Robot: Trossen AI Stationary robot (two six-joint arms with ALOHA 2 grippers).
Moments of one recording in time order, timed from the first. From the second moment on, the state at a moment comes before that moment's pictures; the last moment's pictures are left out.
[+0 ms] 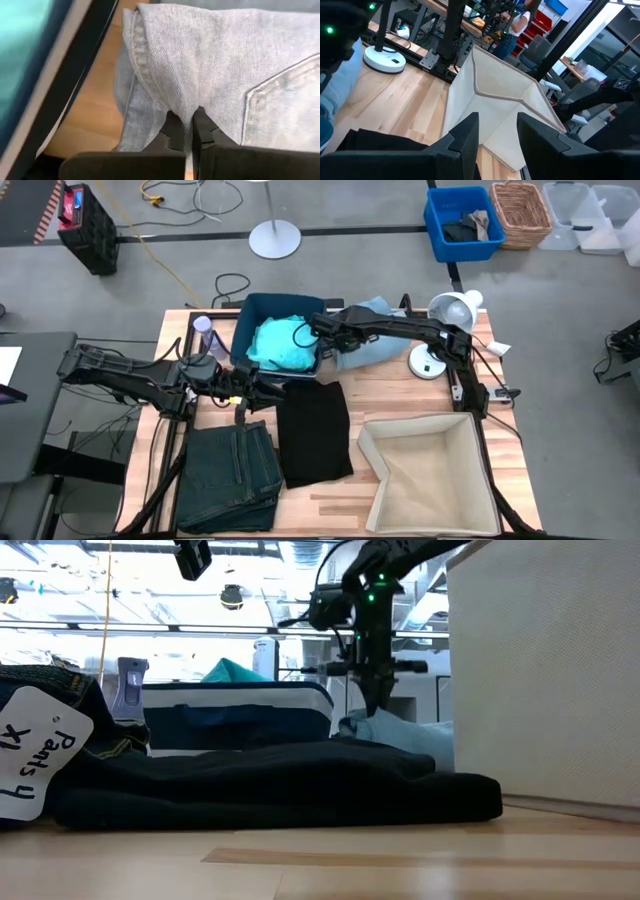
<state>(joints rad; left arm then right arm) -0.13 0.92 0.75 0.09 -0.03 -0.54 -0.32 2.09 1.84 -1.19 0.31 0.89</state>
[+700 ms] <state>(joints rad) -0.13 0.92 0.75 0.09 -0.04 -0.55 -0.26 2.08 2.32 -1.57 0.55 0.94</state>
